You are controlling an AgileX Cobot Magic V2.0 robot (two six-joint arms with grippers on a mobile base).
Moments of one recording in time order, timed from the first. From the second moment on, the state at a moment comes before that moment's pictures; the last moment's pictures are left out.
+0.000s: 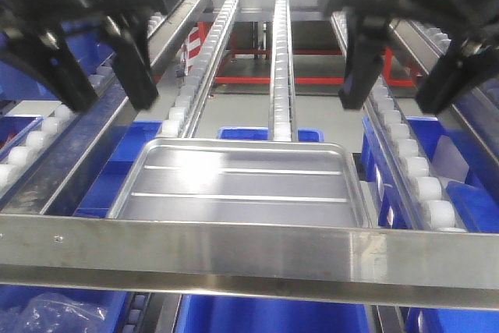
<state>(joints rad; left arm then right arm) -0.59 1.56 -1.19 0.01 0.83 -0.30 0.51 1.45 -1.04 -0.08 0.72 0.52</state>
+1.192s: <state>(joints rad) -0.59 1.86 -1.21 0.23 0.69 -0.54 0.47 1.71 -1.05 -0.16 0.56 0.59</state>
